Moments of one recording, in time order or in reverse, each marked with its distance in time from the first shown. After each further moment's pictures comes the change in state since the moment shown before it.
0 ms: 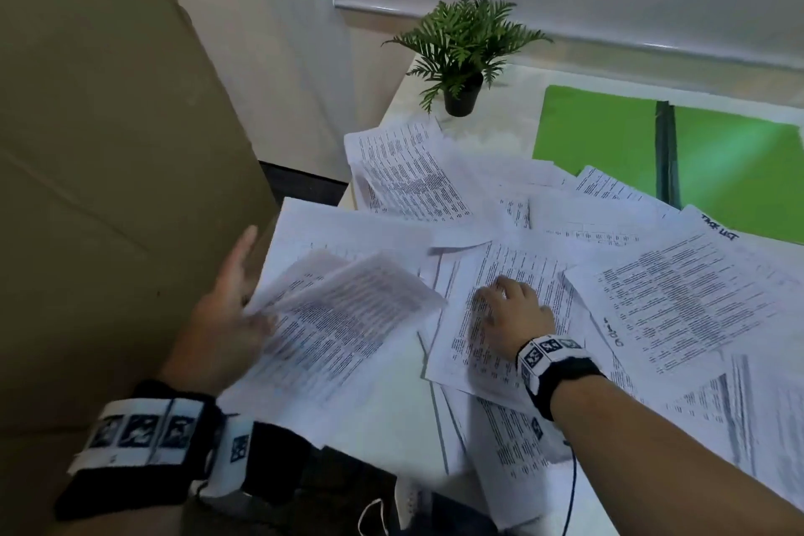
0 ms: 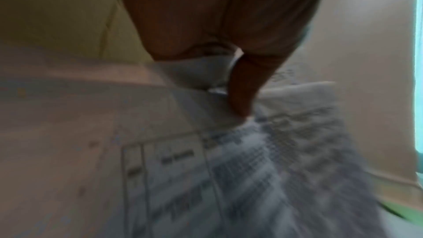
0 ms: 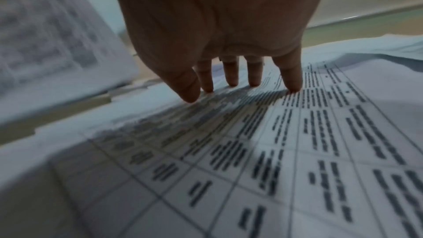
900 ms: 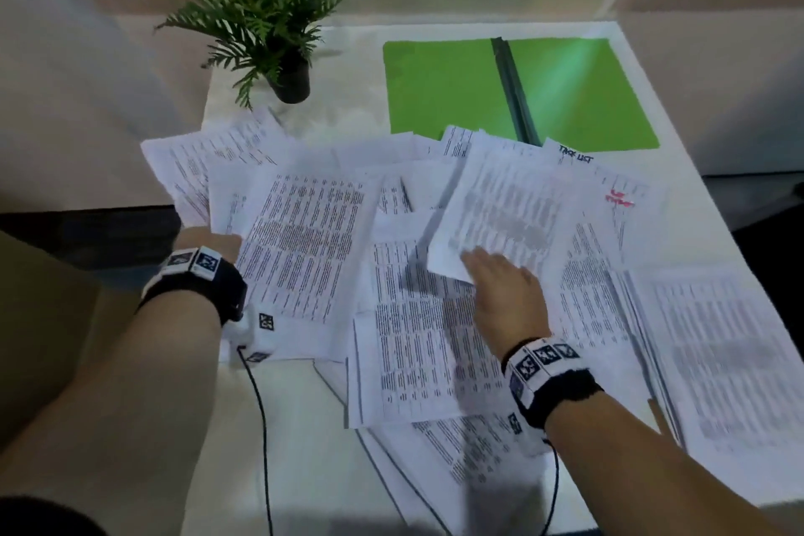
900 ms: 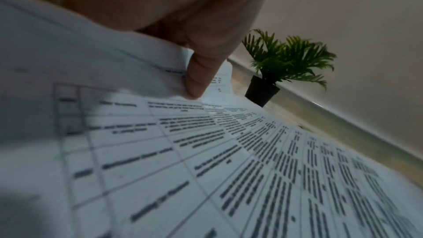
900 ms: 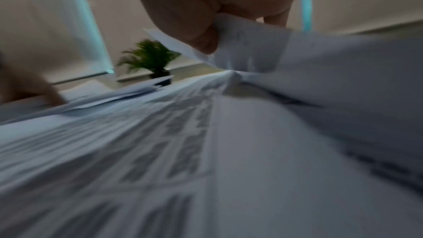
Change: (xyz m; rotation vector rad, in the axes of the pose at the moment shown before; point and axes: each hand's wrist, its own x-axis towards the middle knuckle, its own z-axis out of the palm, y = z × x) left_hand 0.244 0.043 0.153 0.409 -0.155 -0.260; right_hand -0.023 0.078 -0.005 0.153 0.391 0.281
